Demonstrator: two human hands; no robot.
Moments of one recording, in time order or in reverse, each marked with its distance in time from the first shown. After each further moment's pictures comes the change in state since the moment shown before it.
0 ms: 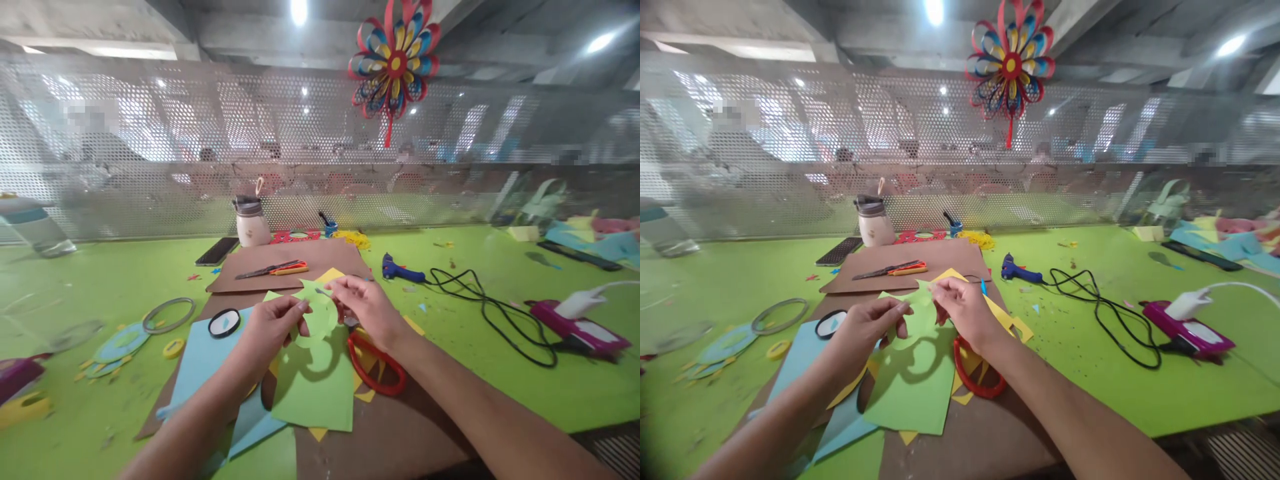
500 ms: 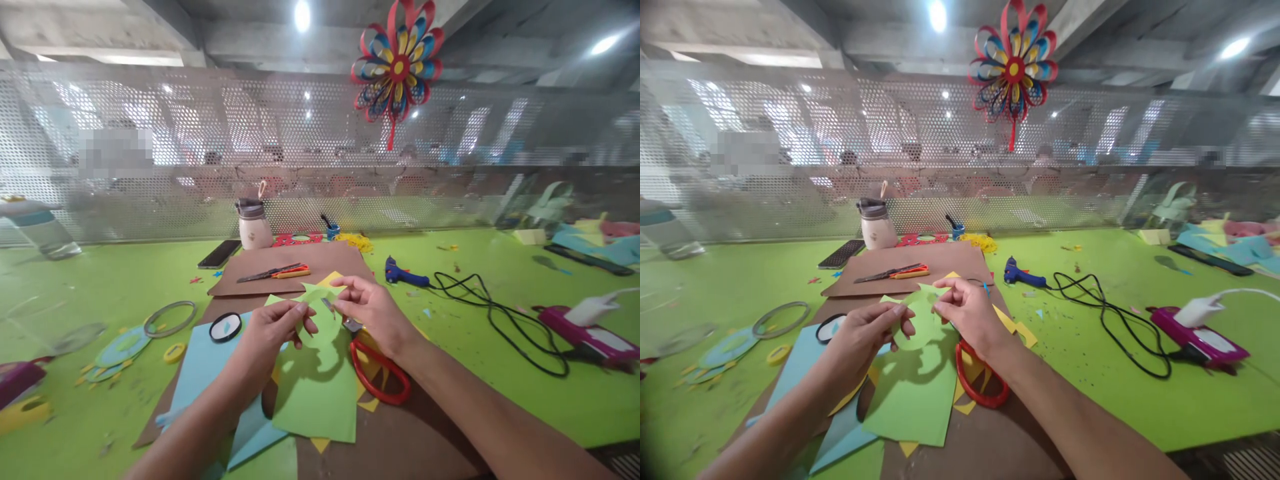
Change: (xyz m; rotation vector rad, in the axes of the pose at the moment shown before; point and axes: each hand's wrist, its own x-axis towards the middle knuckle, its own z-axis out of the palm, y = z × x) left_hand -0.005 0.002 0.000 -0.182 -0.039 0.048; right_hand 0.002 -0.001 -0.004 0.075 0.054 0.017
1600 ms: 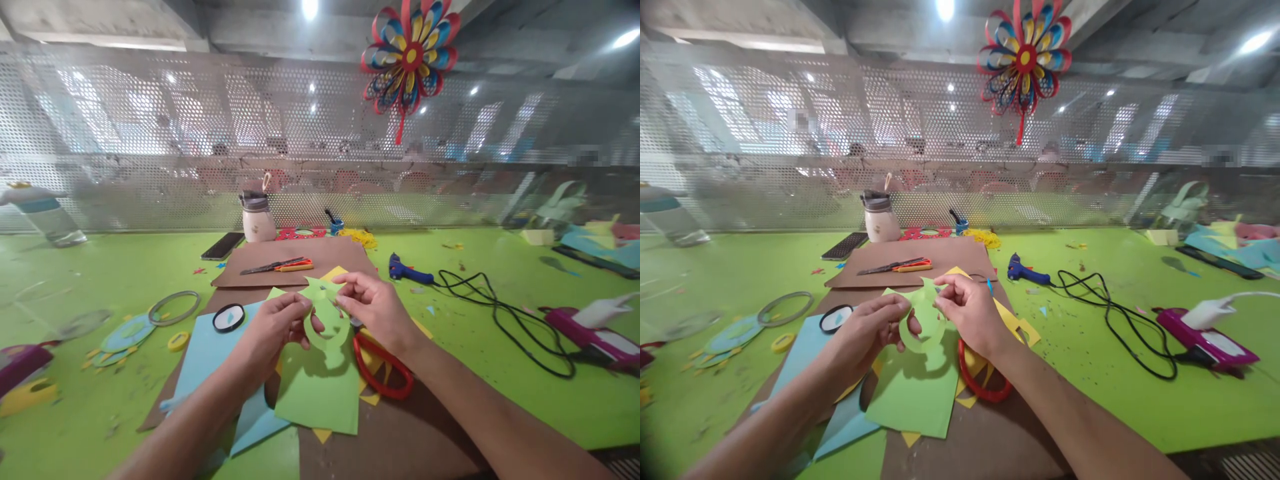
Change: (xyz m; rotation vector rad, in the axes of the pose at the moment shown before) left_hand -0.002 0.000 0.003 -0.176 -0.087 -0.134; right_hand -0.005 -0.001 0.001 -0.127 -0.033 -0.089
